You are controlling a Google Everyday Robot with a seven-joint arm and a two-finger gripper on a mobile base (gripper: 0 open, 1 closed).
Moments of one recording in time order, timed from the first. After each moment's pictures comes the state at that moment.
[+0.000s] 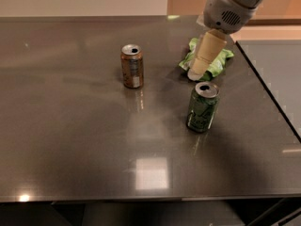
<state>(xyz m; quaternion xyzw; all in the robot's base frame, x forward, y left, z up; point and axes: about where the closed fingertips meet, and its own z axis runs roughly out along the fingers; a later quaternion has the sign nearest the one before) 0.568 -0.116 0.974 -0.62 0.75 0.03 0.22</state>
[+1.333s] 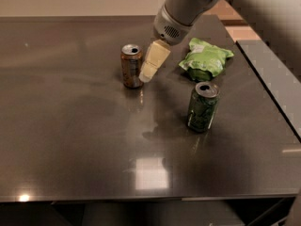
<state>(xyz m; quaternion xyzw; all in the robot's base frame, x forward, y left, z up) 0.621 -0.010 0.923 -0.61 0.75 0.09 0.24</state>
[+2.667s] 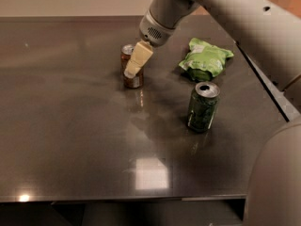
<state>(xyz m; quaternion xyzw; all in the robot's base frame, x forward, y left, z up) 0.650 0.029 0.903 -0.59 0.76 0.13 0.24</state>
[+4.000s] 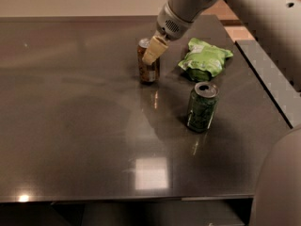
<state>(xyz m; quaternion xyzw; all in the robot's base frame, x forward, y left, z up) 0.659 -0.016 0.917 -0.56 0.78 0.11 0.25</state>
